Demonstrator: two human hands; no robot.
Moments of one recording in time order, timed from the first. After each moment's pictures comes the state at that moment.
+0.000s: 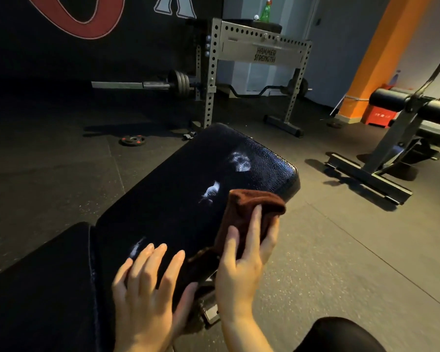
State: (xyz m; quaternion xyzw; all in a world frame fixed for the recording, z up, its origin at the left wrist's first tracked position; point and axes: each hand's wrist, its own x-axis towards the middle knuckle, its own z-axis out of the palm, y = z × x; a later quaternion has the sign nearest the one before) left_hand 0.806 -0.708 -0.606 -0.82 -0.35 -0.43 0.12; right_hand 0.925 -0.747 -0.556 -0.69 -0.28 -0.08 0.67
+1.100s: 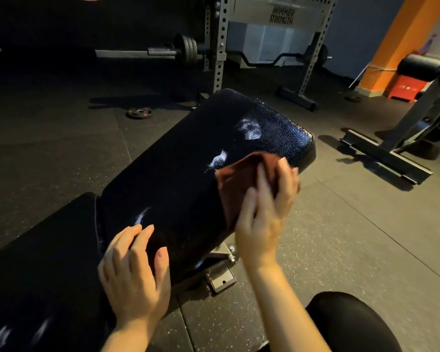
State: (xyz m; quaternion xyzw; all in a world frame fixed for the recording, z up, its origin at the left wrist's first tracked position) left_hand 0.799 -0.710 -0.614 -0.73 -0.47 -0.48 -0.04; right_hand 0.975 -0.734 -0.554 -0.63 -0.43 -0.26 0.60
